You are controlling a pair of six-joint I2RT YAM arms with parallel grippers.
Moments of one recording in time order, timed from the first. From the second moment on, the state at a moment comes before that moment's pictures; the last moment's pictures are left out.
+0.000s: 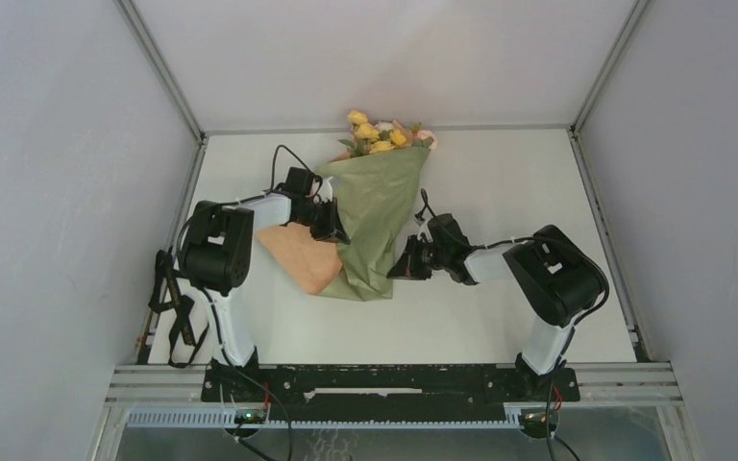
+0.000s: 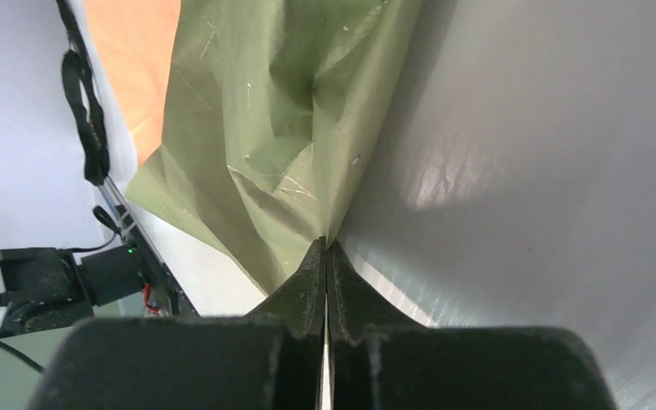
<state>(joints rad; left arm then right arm) -0.26 1.98 1.20 -0.32 0.58 -0.28 0.56 1.78 0.71 0.32 -0.50 0.76</state>
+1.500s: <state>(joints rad) -0.38 1.91 1.08 -0.30 0.63 -0.22 0.30 1.80 0.96 -0.01 -0.47 0.63</state>
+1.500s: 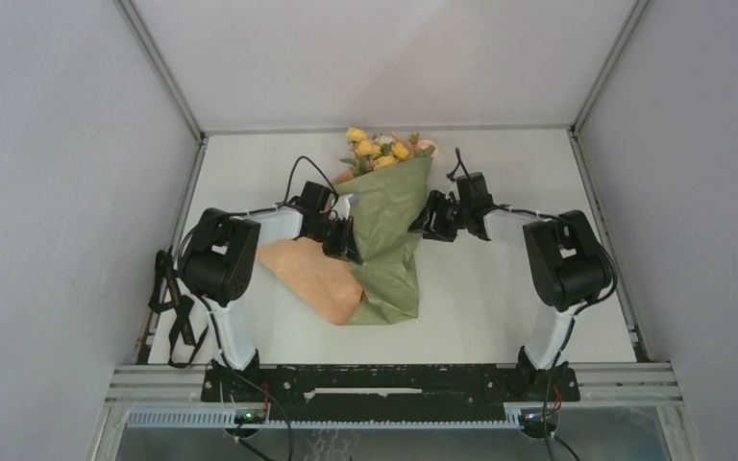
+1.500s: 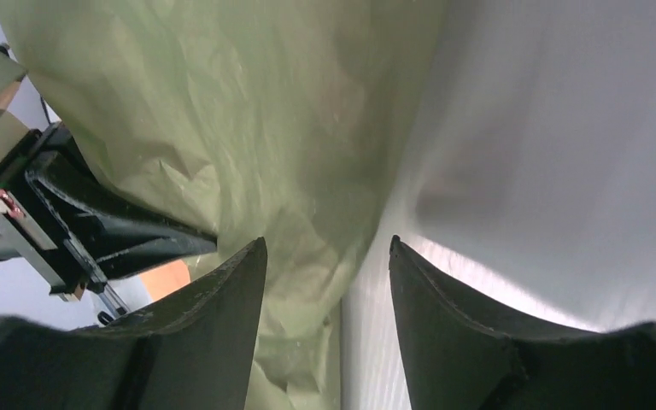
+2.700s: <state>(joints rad) -0.99 1.73 1.04 -0.47 0.09 0.42 0.35 1.81 0.92 0.08 -0.45 0.87</state>
